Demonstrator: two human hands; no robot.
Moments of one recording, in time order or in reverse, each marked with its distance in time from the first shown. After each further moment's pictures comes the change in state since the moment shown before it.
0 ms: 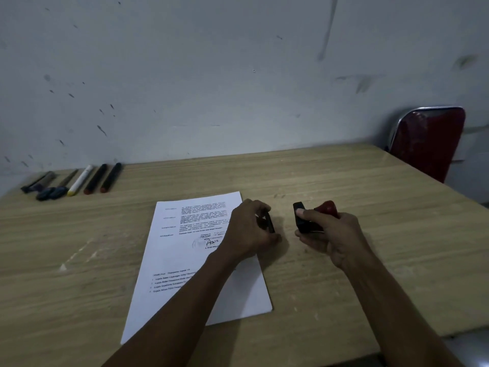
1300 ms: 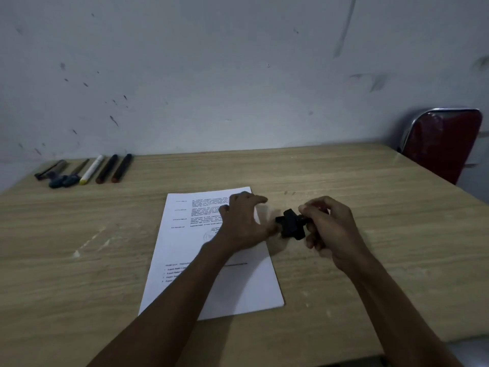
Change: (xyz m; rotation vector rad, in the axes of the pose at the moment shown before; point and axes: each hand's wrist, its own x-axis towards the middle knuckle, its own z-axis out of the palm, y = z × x) left_hand 0.001 -0.013 -0.024 0.318 -0.039 -0.026; right_hand -0.002 0.007 0.019 -0.366 -0.075 -0.289
